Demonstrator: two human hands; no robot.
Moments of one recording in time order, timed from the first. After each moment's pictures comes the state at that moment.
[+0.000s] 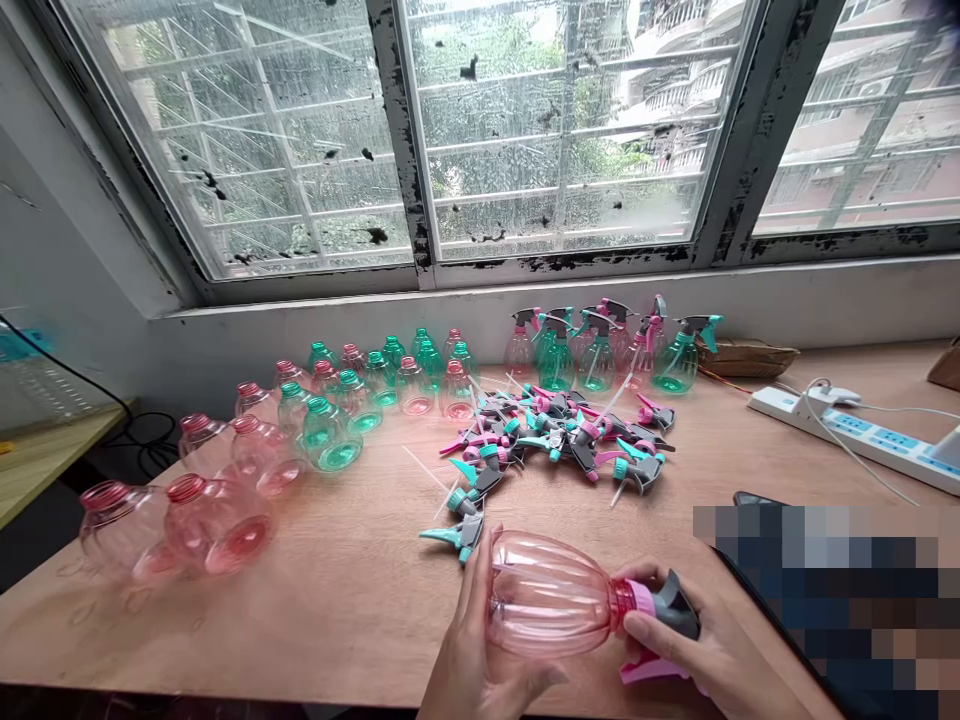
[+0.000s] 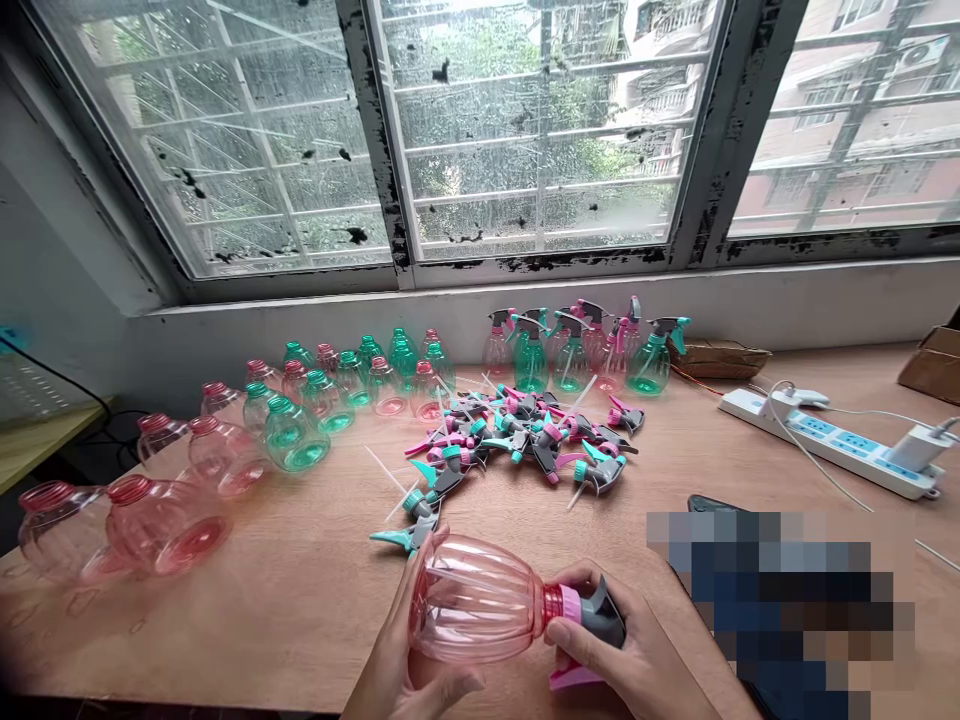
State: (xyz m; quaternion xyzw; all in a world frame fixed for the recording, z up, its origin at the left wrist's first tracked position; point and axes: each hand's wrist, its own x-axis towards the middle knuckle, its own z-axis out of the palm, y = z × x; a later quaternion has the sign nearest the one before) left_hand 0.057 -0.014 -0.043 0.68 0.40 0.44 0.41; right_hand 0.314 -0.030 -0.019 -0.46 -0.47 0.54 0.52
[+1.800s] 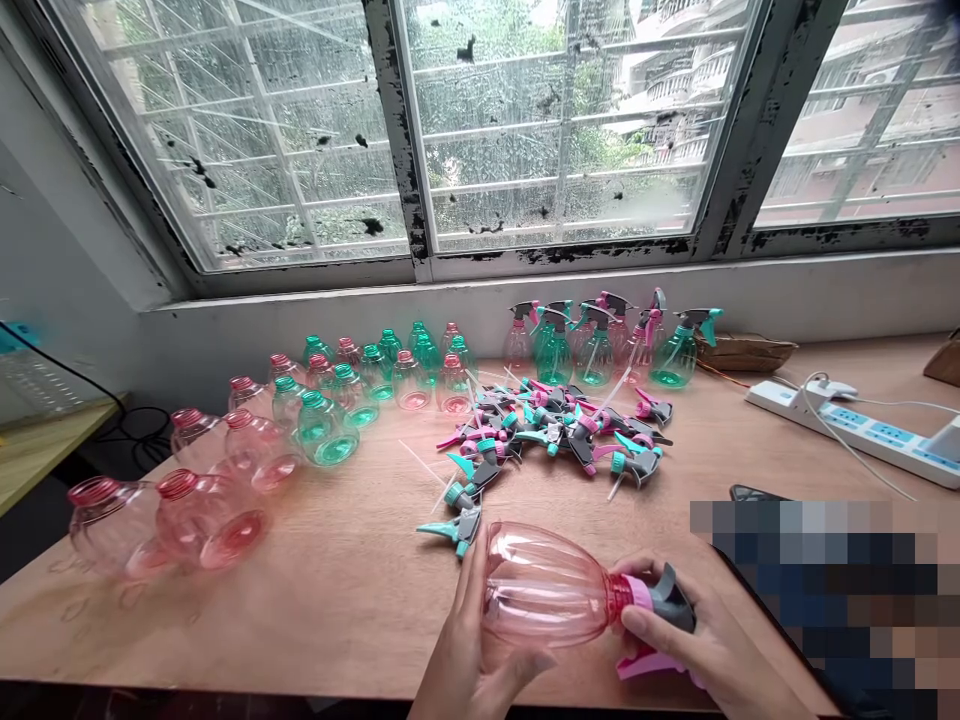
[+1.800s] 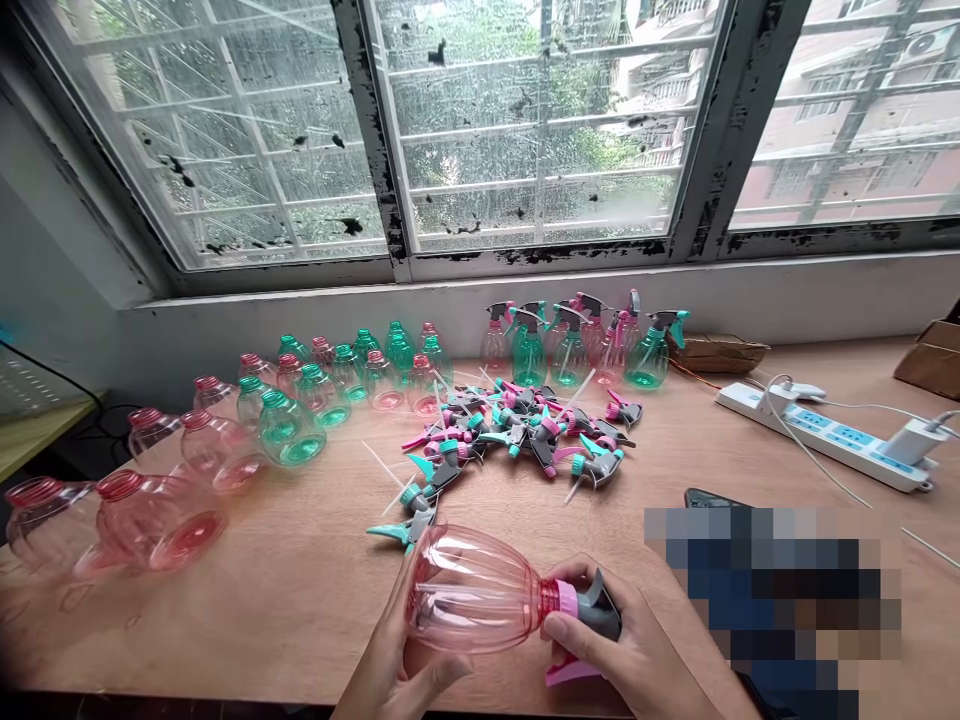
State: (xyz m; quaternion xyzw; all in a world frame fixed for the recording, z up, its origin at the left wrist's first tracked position) left_hand 0.056 -0.019 -0.032 0.67 0.40 0.45 0.44; right_hand 0.316 -0.031 -0.024 -0.46 -0.46 0.57 0.51
